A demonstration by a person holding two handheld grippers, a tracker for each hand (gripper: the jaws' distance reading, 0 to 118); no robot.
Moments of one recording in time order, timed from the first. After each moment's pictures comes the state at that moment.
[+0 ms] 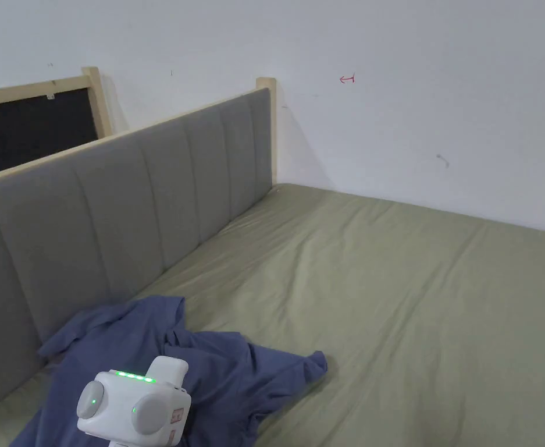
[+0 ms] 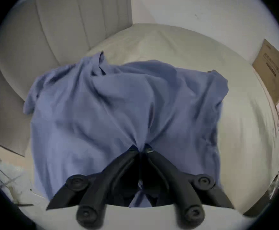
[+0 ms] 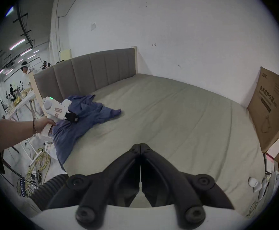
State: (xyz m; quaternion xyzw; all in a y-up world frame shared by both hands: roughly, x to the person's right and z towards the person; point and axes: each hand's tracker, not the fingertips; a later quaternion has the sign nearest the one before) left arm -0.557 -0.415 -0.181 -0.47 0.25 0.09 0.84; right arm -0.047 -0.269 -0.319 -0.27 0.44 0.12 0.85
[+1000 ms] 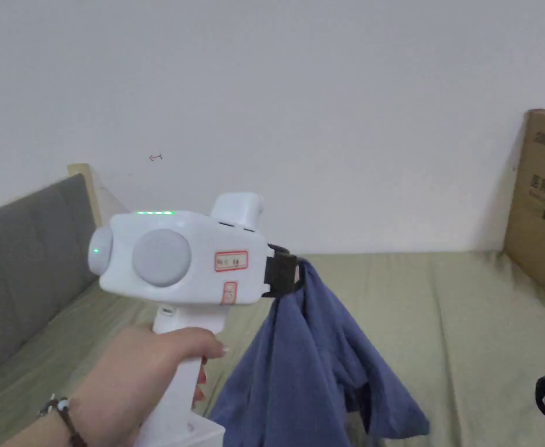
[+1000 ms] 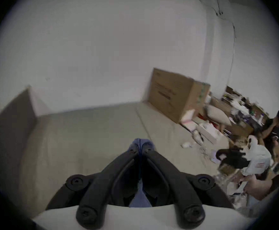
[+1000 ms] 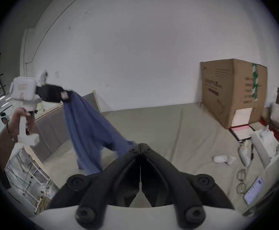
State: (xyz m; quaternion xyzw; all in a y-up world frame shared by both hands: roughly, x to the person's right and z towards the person) left arm -0.222 -0.101 -0.330 -0.26 -0.15 0.05 0.95; right arm 0.167 -0.197 -0.286 -0.18 0.27 -0.05 0.94
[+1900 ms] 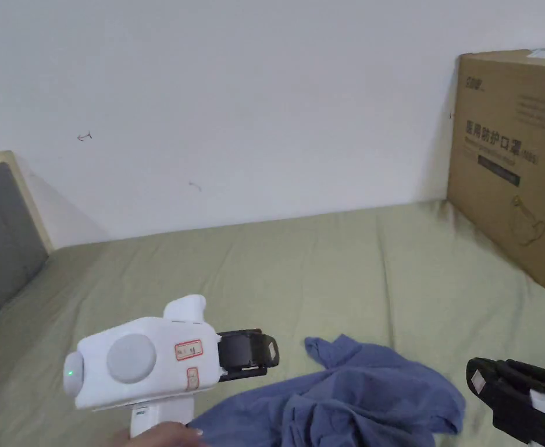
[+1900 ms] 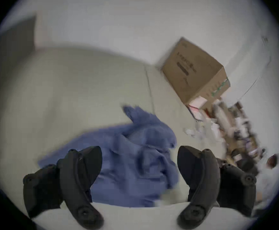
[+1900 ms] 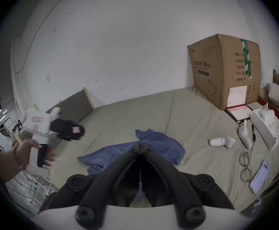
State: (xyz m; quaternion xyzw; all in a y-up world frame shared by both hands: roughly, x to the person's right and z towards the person) left arm -0.217 -0.226 -0.325 -0.32 -0.03 0.14 0.94; right arm 0.191 -0.251 -0.310 -0.22 0.25 -0.08 0.94
